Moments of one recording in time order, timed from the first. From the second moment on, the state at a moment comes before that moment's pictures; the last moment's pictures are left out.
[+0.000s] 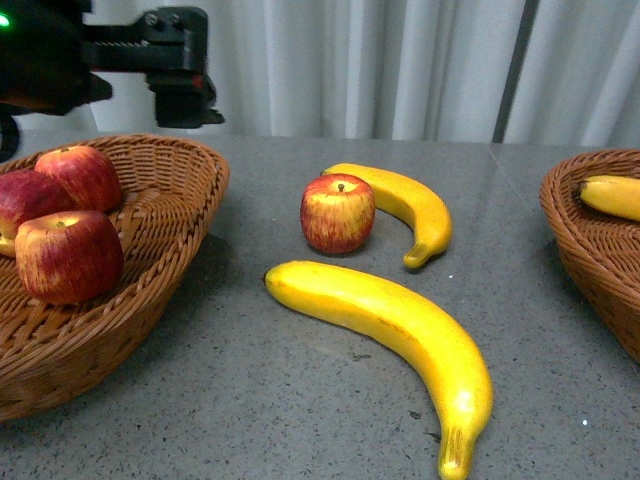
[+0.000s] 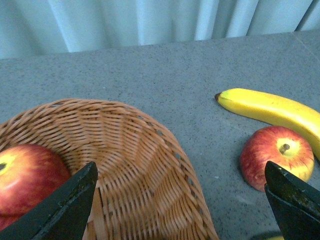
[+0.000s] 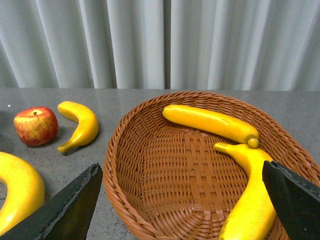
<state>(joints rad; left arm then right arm) -0.25 1.60 0.99 0.19 0.01 0.01 0.00 0.00 0.01 0.00 0.00 0.00</state>
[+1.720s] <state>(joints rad) -0.43 2.06 1.35 0.06 0.11 0.17 0.00 0.00 0.01 0.00 0.00 0.00</state>
